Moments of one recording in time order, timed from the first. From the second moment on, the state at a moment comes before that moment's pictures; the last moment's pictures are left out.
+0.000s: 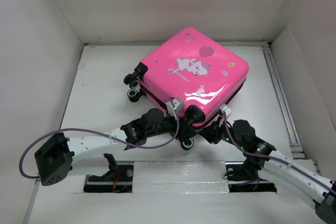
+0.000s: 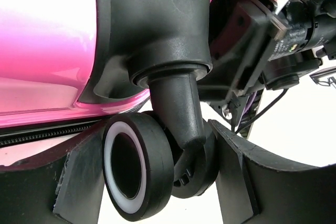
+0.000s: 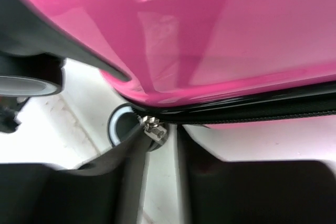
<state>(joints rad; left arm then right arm) -1.07 1.13 0.56 0.27 0.14 -0.52 0.78 0.51 0.20 0.00 -0.13 0.40</state>
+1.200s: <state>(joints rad) -1.06 1.31 0.78 0.20 0.25 -0.55 0.98 0.69 0.27 0.11 0.10 0.47</state>
